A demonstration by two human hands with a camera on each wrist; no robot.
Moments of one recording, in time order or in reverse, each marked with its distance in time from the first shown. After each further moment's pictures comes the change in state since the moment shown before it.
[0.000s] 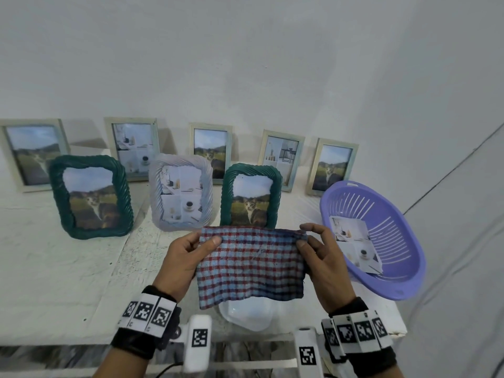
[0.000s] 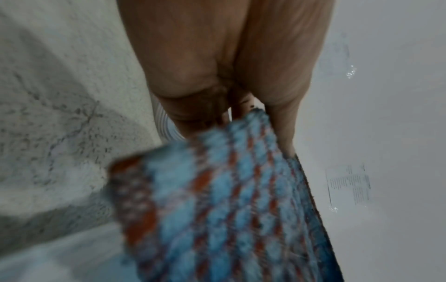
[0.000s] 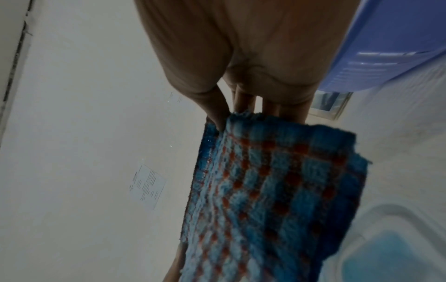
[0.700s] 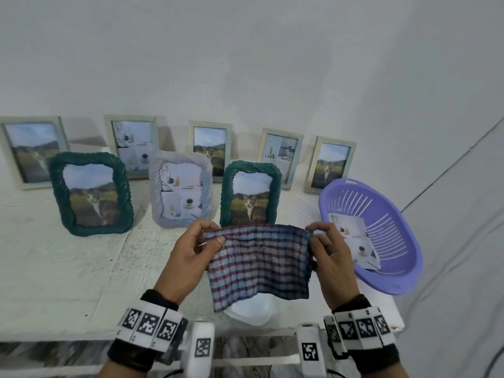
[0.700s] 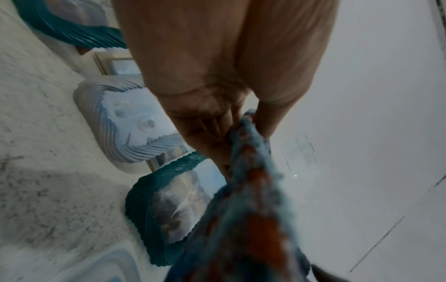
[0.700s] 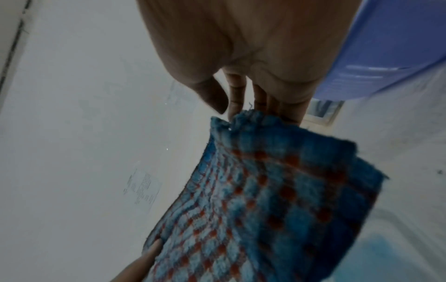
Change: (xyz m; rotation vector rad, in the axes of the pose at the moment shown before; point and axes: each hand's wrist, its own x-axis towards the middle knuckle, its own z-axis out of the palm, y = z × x) left_hand -0.018 0.012 0.010 0.267 -0.079 0.172; right_hand -0.005 -0.001 -0.007 -0.101 0.089 -0.101
